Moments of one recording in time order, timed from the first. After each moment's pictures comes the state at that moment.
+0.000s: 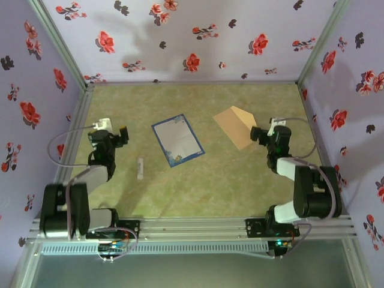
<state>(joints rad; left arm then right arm) -0.03 1.21 0.48 0.42 -0.22 -0.07 -0.02 1.38 0.53 0.43 0.00 0.14</state>
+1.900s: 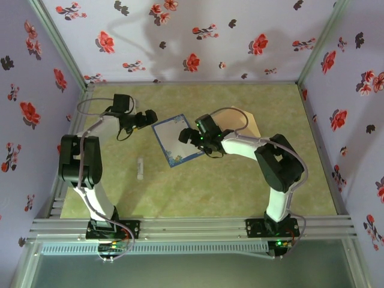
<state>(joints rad) -0.14 1.81 1.22 -0.35 0.32 -0.44 0.69 1.85 1.12 -0.12 -0.15 0.93</state>
